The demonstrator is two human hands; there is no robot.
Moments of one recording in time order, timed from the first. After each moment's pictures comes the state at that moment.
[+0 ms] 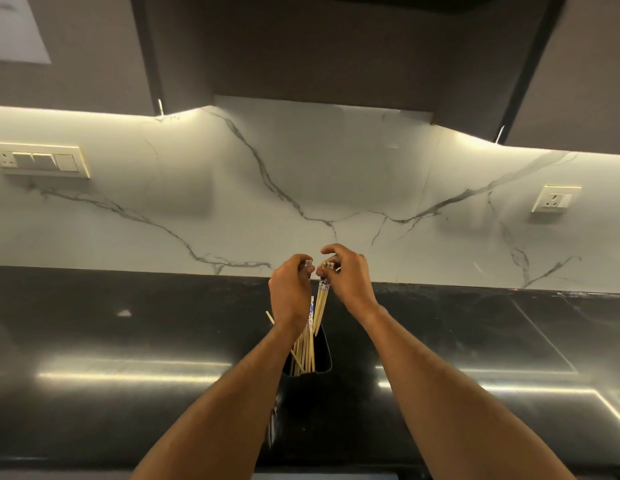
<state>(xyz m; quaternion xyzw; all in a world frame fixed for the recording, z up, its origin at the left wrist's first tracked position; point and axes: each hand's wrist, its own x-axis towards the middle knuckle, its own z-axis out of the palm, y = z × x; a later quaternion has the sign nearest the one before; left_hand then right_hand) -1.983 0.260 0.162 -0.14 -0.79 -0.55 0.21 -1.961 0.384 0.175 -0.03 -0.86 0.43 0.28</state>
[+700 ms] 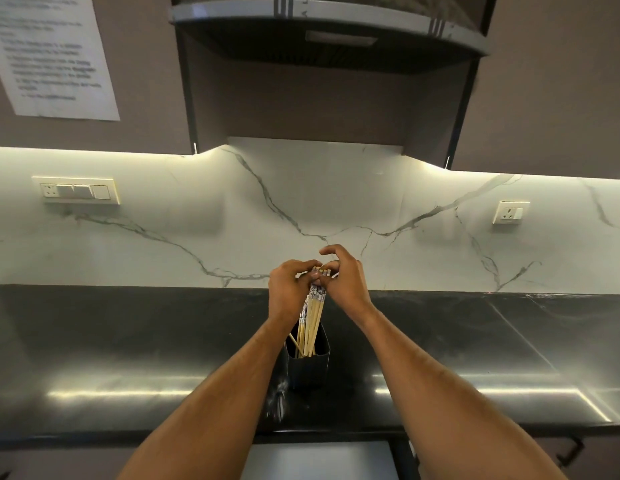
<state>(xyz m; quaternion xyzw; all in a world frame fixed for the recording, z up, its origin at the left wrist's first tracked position) -1.910 0.204 0.201 -0.23 -0.74 -0.62 0.14 -1.848 0.324 0.228 0.00 -0.82 0.50 0.29</state>
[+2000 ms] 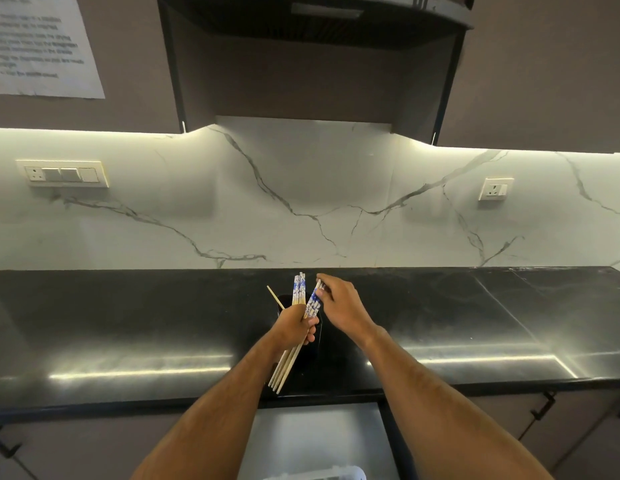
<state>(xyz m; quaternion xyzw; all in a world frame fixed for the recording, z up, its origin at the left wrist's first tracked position) -1.851 0.185 0.127 -0.22 -0.82 -0.49 -0.21 -1.797 0.321 0.166 -0.07 -0.92 0.35 0.19</state>
